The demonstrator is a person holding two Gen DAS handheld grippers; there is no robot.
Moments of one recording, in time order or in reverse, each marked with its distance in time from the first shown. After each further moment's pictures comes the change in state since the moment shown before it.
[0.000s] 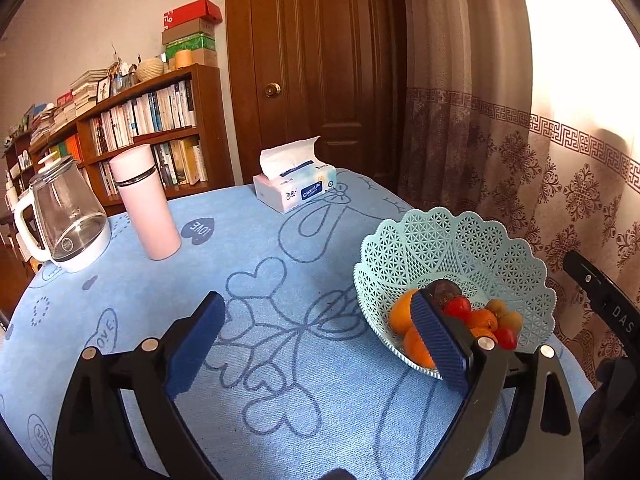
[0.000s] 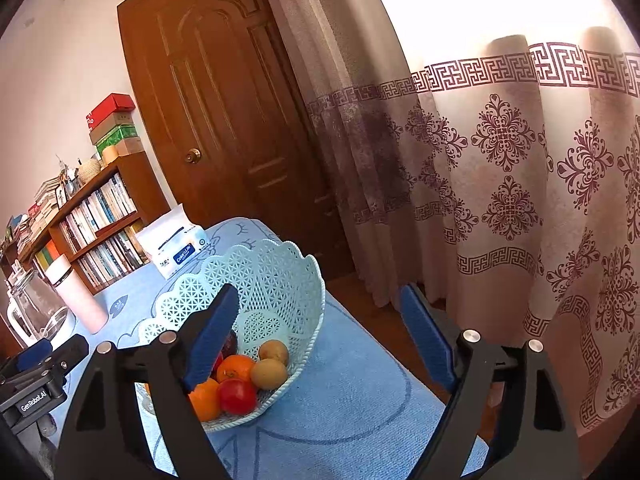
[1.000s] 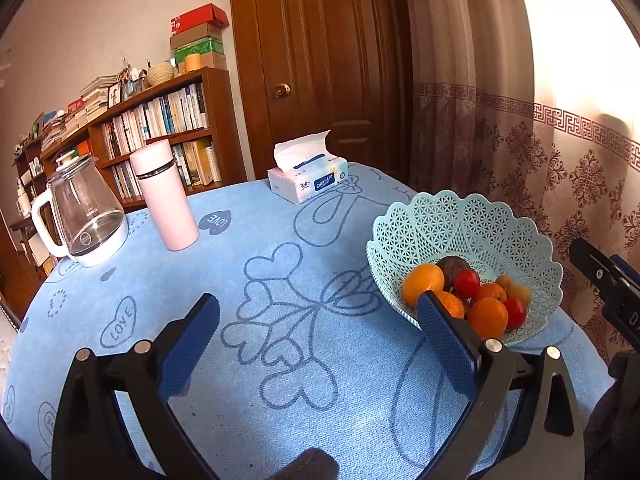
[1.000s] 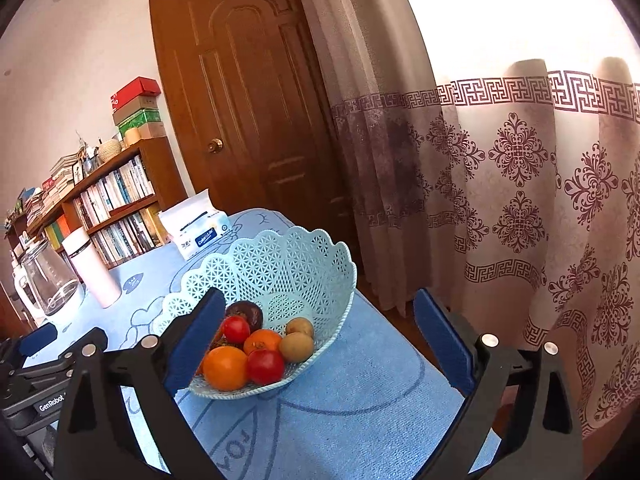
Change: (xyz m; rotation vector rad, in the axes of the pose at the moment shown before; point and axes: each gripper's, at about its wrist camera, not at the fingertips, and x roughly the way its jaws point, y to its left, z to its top) left arm -0.014 0.000 -0.018 0.024 0.001 0.048; right arm -0.025 0.024 -0.014 -0.104 -0.005 0.047
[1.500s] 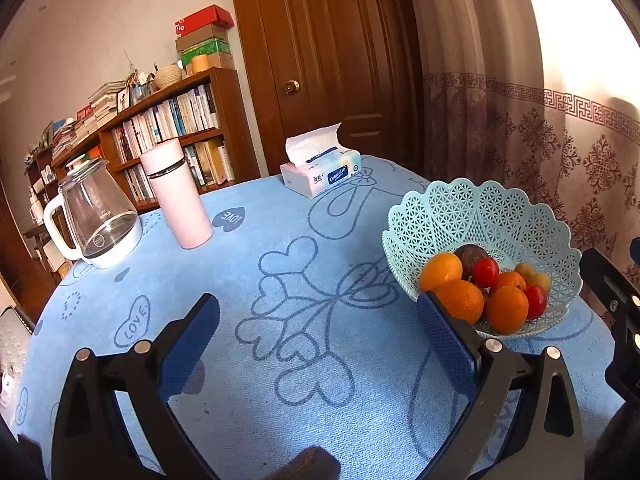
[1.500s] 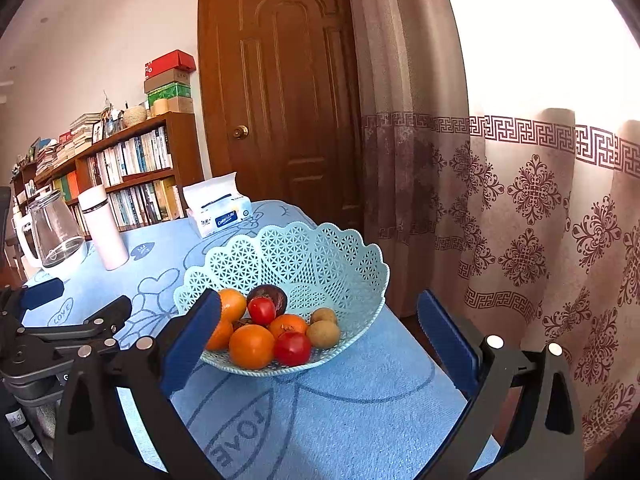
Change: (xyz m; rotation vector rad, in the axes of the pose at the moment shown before) left arm 0.004 -0.002 -0.005 0.035 0.014 0.066; right arm -0.015 0.037 -0.010 -0.171 -0.015 0.006
